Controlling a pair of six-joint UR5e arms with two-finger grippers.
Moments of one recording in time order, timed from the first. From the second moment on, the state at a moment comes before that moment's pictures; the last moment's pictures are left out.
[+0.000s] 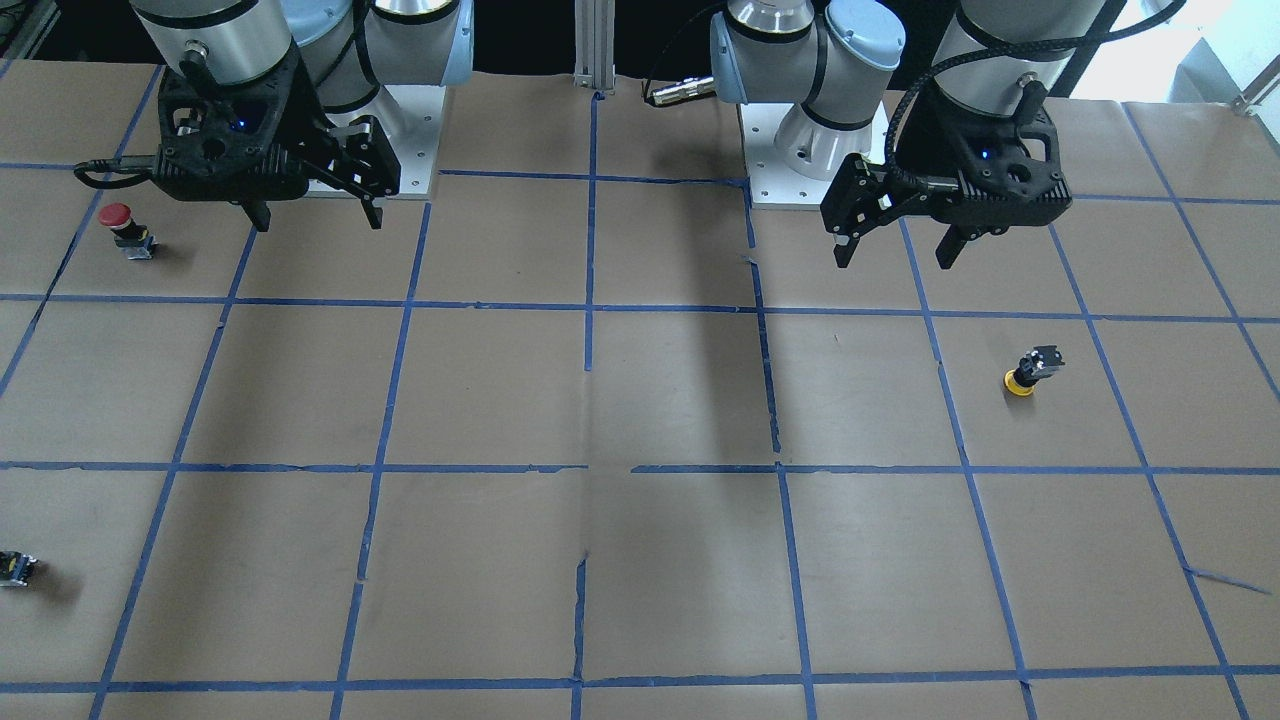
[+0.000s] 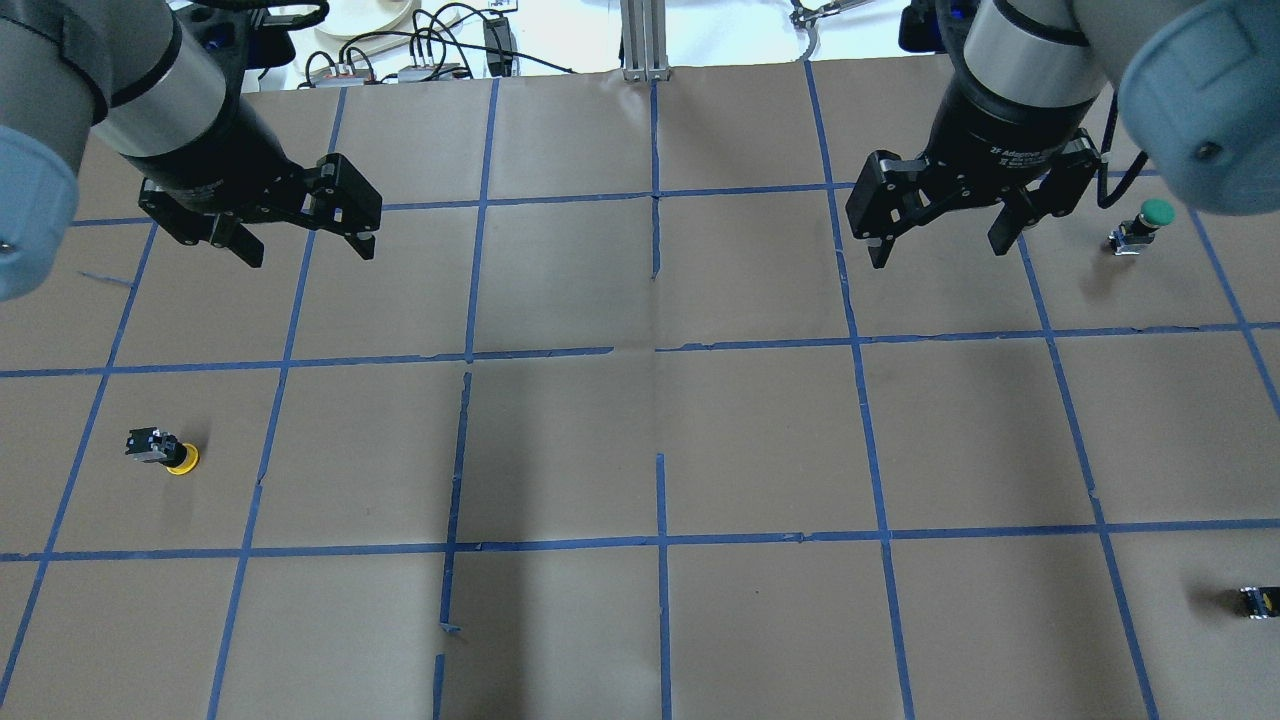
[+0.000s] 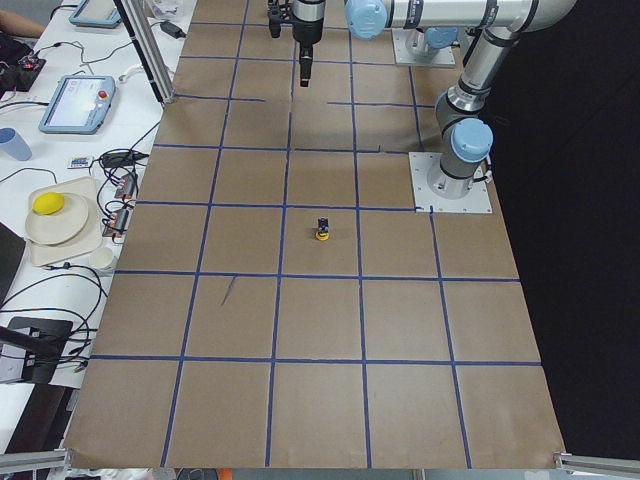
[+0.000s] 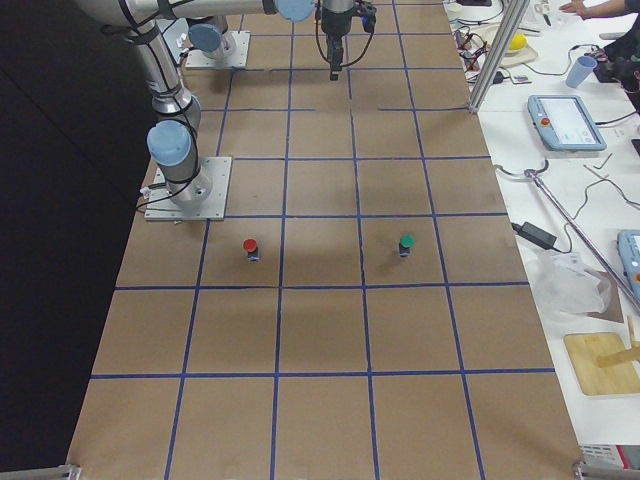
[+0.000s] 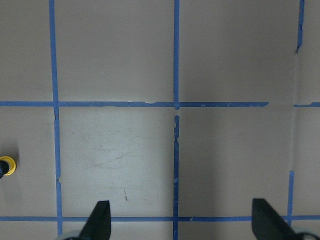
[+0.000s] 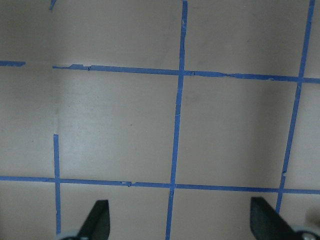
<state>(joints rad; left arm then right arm) -1.51 -1.51 -1.64 -1.48 1.55 0.03 1.62 -1.60 1.57 -1.50 -1.58 -0.02</state>
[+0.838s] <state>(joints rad) -1.51 -1.47 -1.68 -1.47 1.59 0.03 1.62 -1.60 1.57 -1.51 -1.58 -0.02</state>
